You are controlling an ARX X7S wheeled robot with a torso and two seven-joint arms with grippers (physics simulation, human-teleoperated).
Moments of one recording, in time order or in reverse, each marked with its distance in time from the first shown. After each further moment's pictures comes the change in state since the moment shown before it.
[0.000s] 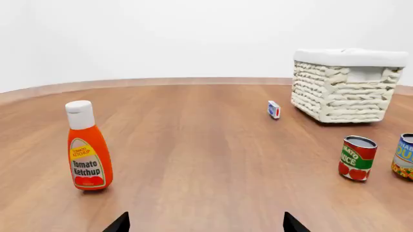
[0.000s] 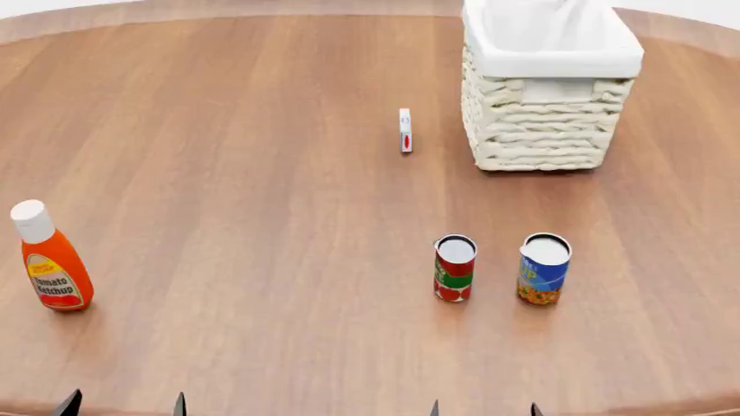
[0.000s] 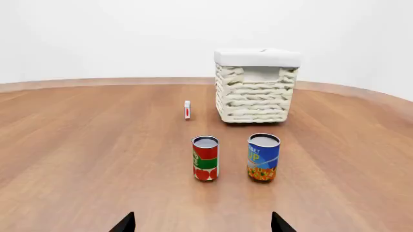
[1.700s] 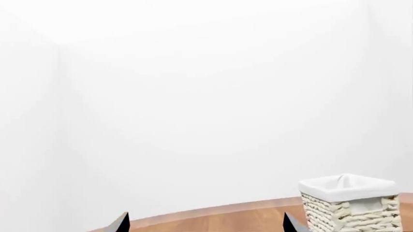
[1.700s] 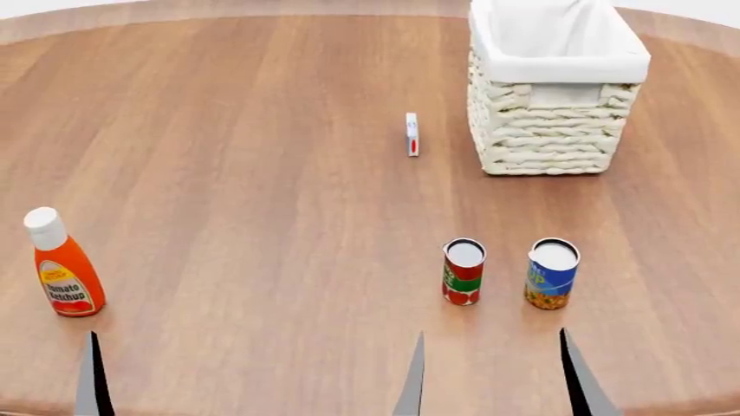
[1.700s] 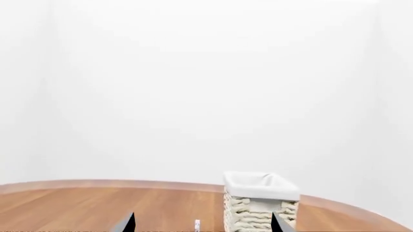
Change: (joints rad) left arm 0.194 -0.175 0.153 0.688 0.098 -0.020 -0.205; right arm -0.145 0.160 -0.170 -0.712 0.012 0.162 0.186
